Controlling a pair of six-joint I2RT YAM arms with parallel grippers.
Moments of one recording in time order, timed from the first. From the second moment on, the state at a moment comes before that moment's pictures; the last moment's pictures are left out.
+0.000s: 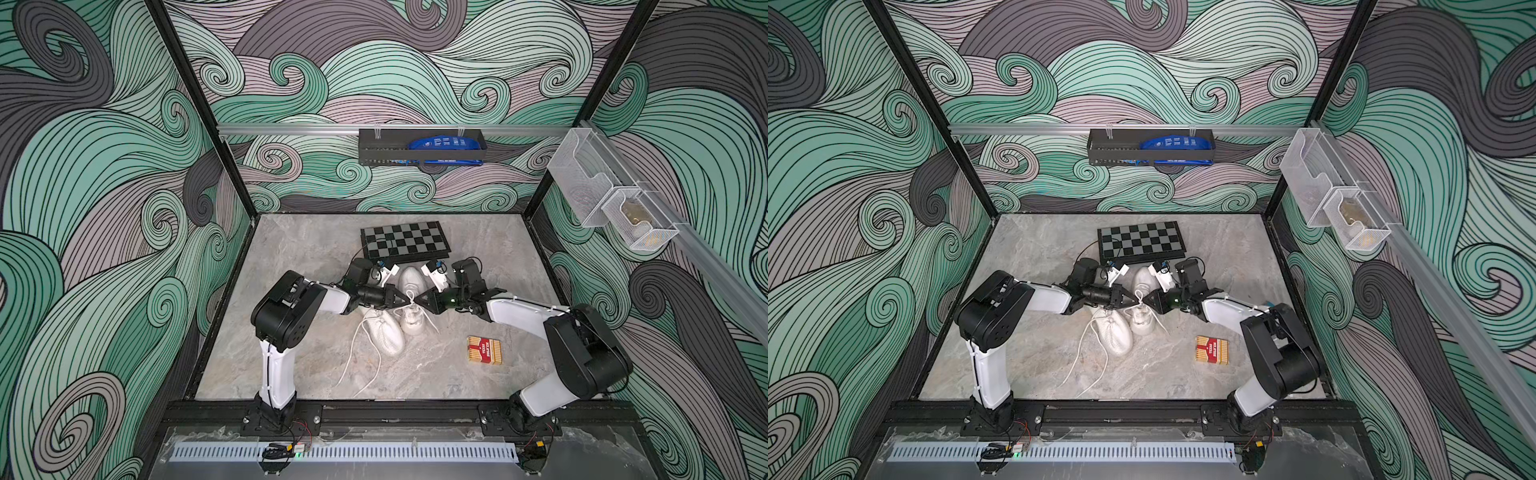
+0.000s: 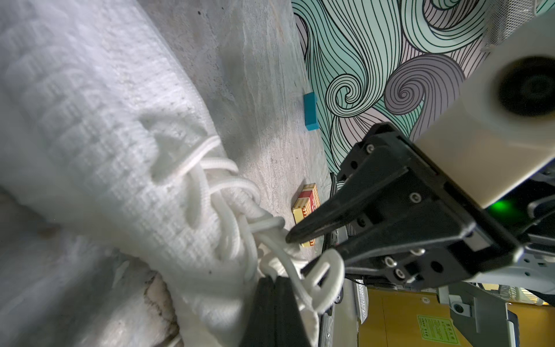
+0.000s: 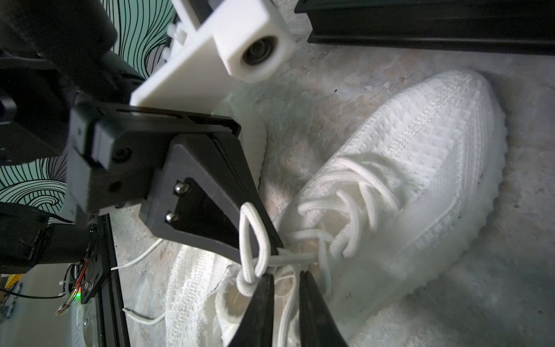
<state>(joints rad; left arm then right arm) -0.52 1.96 0.90 0.46 0.93 -0.68 0.40 1.56 0.74 0.00 -0.59 0.14</state>
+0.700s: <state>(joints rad) -0.52 1.95 0.88 0.51 0.93 -0.70 0.41 1.56 0.83 0.03 -0.57 0.19</state>
